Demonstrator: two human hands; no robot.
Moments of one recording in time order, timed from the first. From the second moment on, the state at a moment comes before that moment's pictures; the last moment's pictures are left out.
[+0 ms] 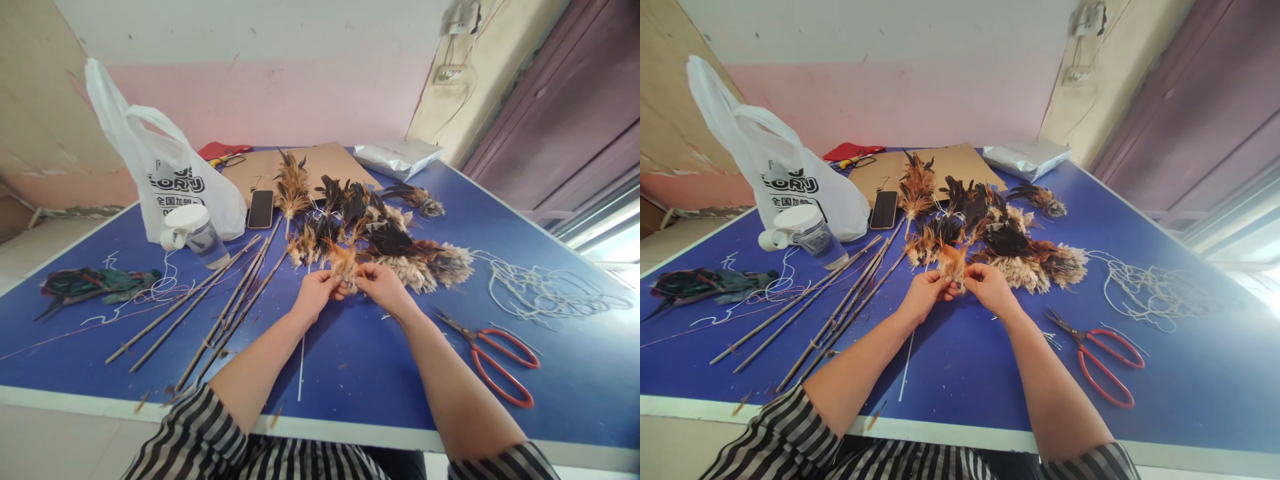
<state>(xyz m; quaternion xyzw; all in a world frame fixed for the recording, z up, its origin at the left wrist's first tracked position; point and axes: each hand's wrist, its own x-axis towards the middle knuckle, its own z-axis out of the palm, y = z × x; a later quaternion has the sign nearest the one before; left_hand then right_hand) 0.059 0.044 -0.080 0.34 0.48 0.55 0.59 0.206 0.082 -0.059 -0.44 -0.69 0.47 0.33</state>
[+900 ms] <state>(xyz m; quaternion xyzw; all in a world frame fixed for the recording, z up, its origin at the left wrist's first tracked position) 0.054 0.045 -0.082 0.44 0.49 0.53 0.53 0.211 0.081 -0.050 -0.44 -0.71 0.46 0.29</state>
